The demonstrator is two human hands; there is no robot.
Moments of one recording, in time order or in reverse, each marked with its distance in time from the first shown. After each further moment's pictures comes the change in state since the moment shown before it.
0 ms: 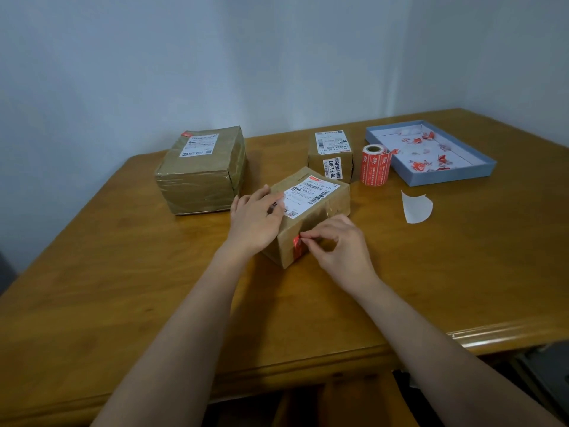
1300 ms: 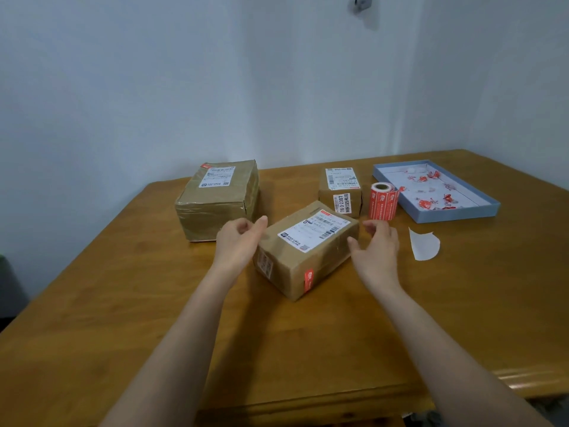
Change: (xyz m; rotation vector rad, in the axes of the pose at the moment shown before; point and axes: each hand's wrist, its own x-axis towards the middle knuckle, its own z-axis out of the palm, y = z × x) left_hand -0.014 -0.016 -0.043 -0.654 0.198 -0.303; right_hand 0.045 0.007 -0.023 -0.017 0.156 0.644
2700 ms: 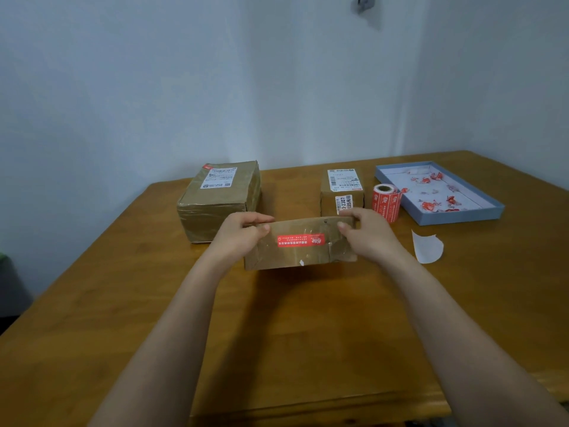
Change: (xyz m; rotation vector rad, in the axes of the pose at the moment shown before) left_hand 0.002 0.020 -0.017 0.062 -0.232 0.063; right_hand 0.016 -0.052 -0.021 -0.113 -0.397 -0.073
